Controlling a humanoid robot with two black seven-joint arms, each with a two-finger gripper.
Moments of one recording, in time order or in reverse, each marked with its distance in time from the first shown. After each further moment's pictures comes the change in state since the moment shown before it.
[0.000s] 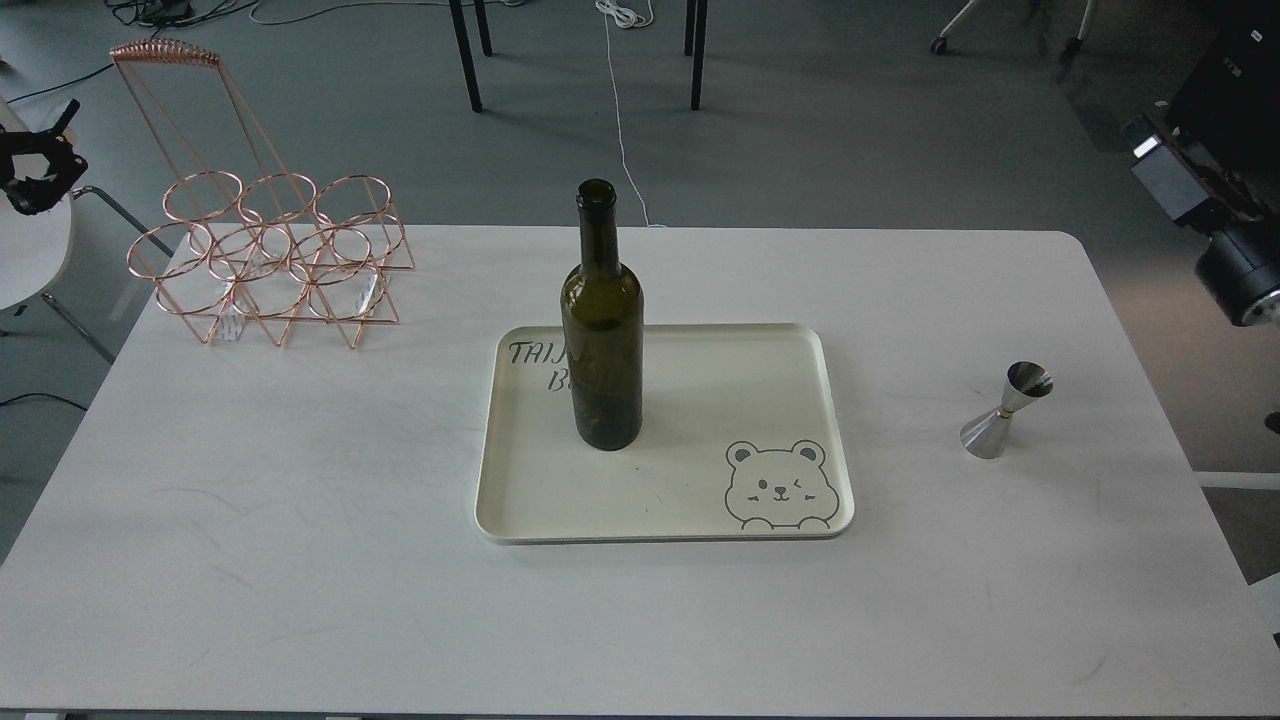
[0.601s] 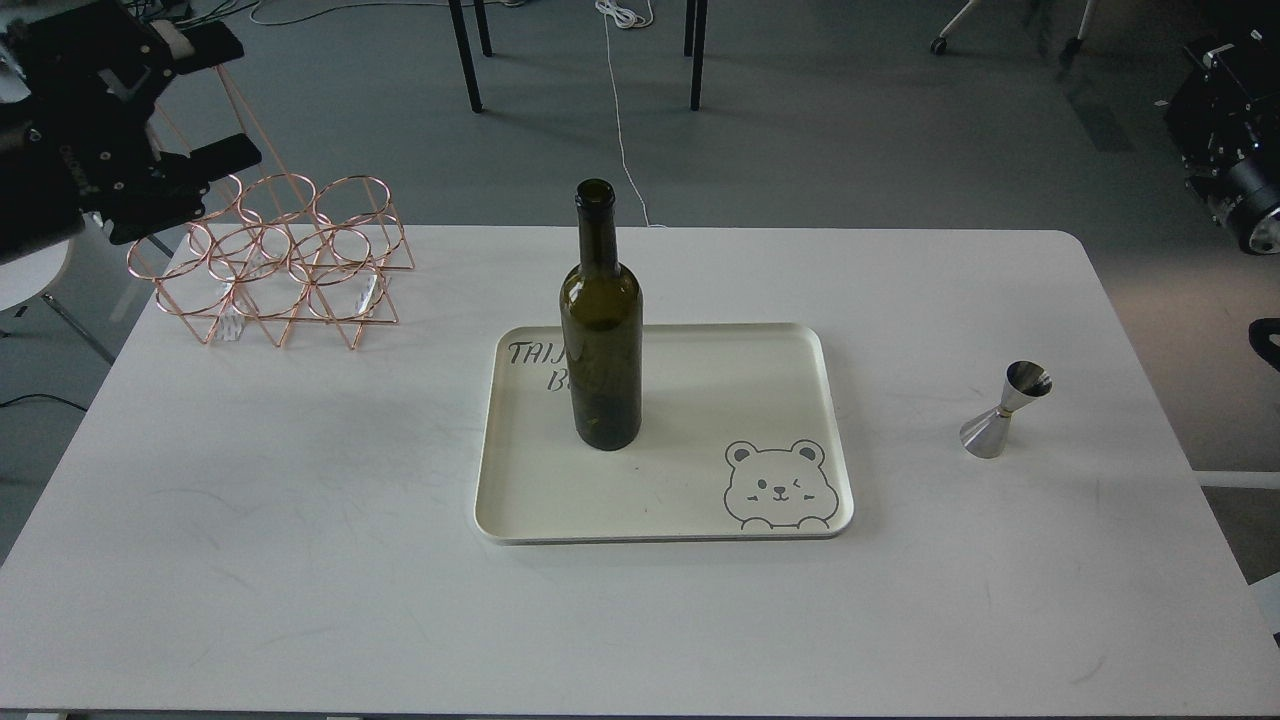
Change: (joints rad) left arm -0.002 0.388 -0.020 -0.926 0.810 0.074 -0.015; right arm 0.095 0.210 0.104 -0.461 0.512 0.605 0.000
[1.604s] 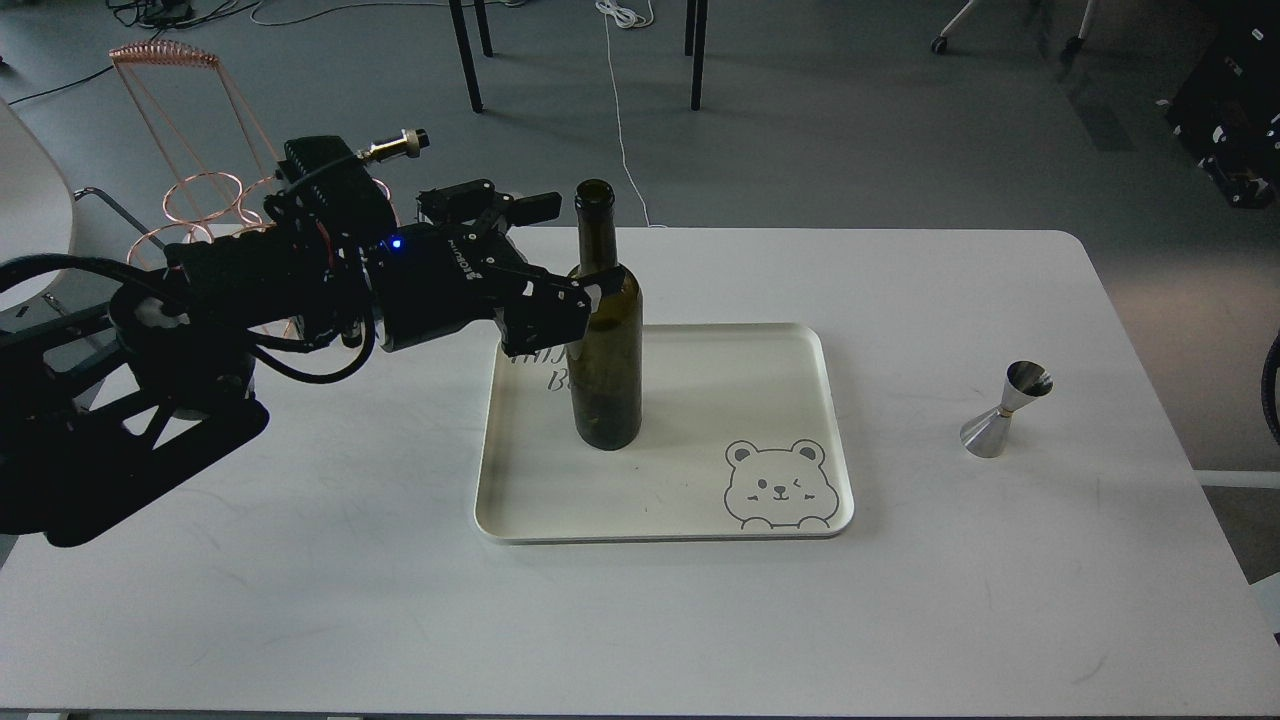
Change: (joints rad) left arm -0.010 -0.672 0.006 0.136 1.366 0.243 0.061; right arm -0.005 0.008 0.043 -0.104 0.336 0.205 0.000
